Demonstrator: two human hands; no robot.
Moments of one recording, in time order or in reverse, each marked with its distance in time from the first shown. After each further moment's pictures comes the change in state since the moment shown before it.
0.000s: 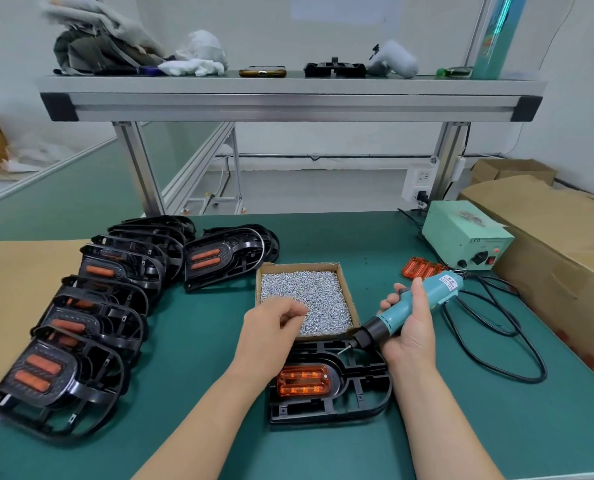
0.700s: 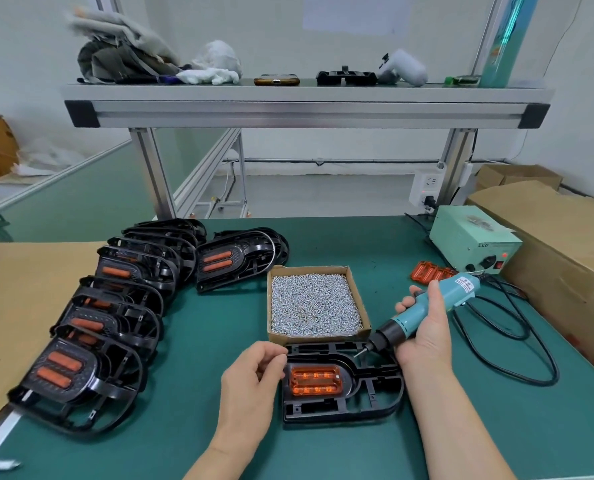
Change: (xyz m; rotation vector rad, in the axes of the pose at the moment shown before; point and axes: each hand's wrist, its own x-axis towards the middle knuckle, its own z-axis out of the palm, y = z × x) left_hand -0.069 -0.037 -0.008 -0.269 0.156 -0.161; right_hand -0.007 -0.006 0.002 0.006 0.033 -0.019
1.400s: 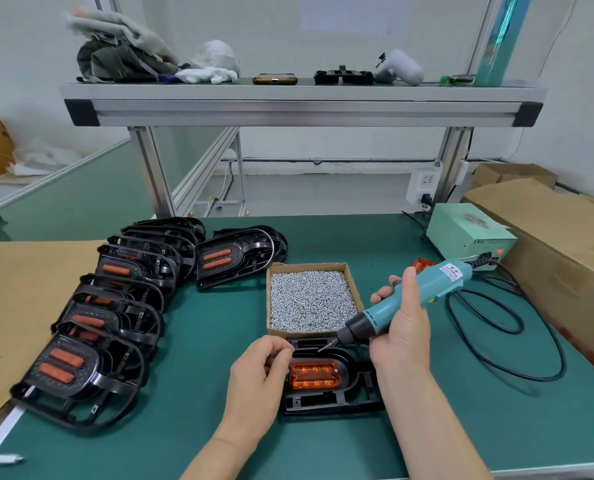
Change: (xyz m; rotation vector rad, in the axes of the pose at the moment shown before) left_hand 0.003 -0.001 0.004 0.044 -0.030 0.123; right_hand -0.055 0.011 0.035 0.008 -0.046 -0.078
